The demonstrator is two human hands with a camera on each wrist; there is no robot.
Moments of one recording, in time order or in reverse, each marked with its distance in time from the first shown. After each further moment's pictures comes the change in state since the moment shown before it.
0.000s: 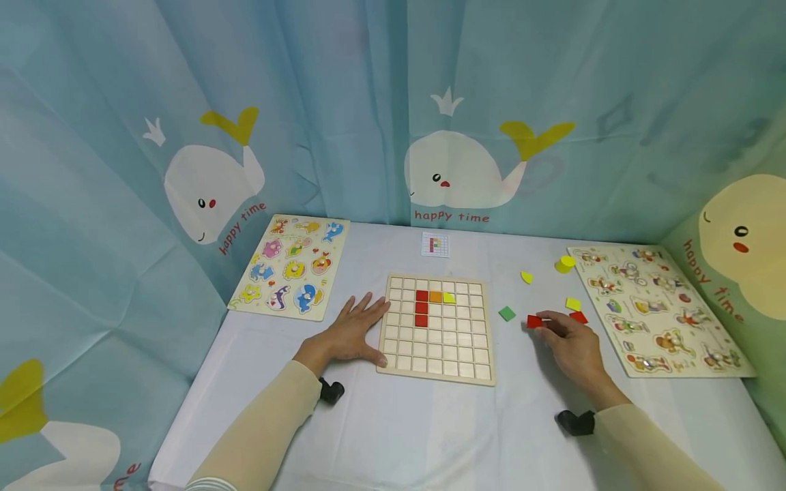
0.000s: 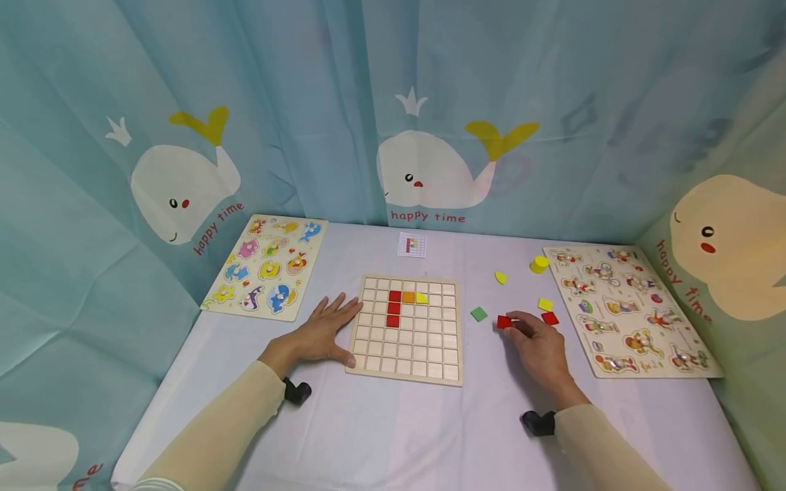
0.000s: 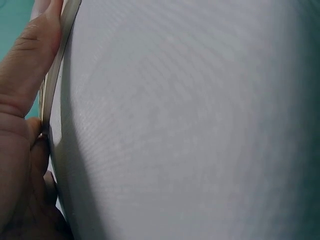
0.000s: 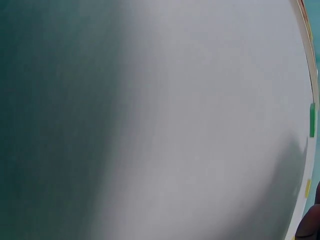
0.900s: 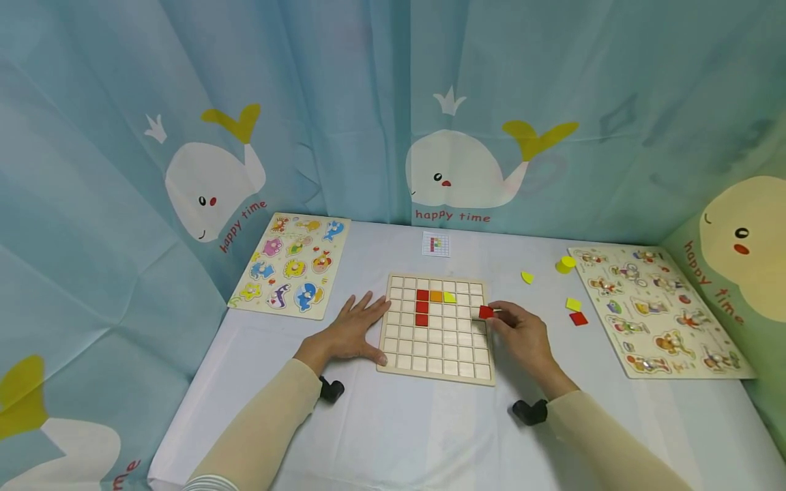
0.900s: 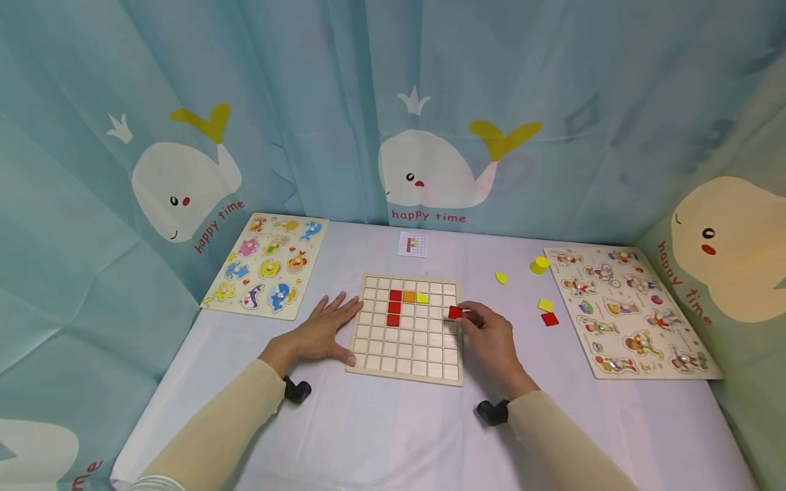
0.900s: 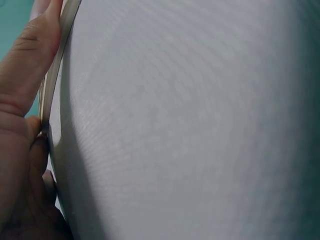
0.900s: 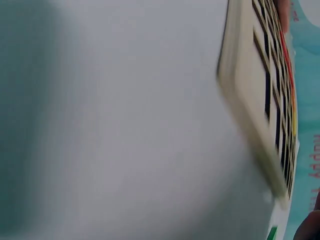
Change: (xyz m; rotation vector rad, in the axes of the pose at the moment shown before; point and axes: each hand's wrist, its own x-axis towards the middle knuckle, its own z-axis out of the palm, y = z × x) left_hand 0.000 0.000 -0.001 -0.010 0.004 -0.001; right_hand 0.002 -0.065 0.048 0.136 -0.017 -0.081
